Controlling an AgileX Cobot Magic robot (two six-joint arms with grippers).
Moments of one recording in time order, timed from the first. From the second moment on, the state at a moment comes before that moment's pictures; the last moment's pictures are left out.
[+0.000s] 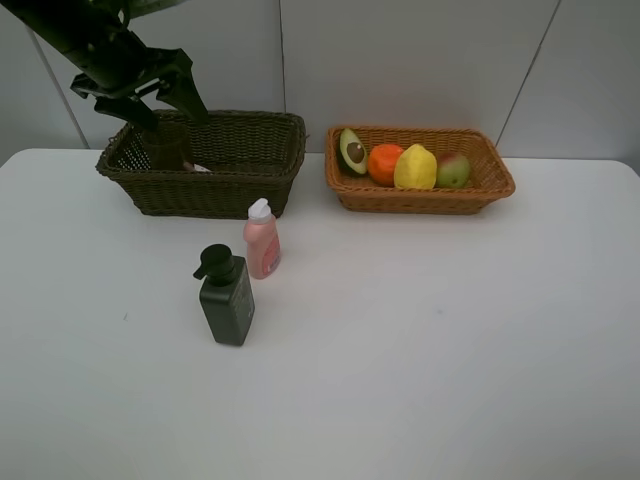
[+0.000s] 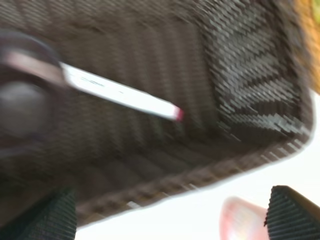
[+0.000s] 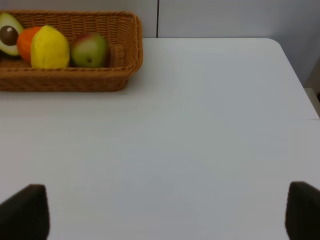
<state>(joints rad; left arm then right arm) -0.11 1.94 -1.55 -0.54 0.92 0.33 -0.12 0.00 -0.52 -0.01 1.04 -0.12</state>
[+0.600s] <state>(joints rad) -0.51 1.94 -1.55 -0.20 0.93 0.08 -0.12 0.00 -0.52 -0.01 1.04 -0.12</state>
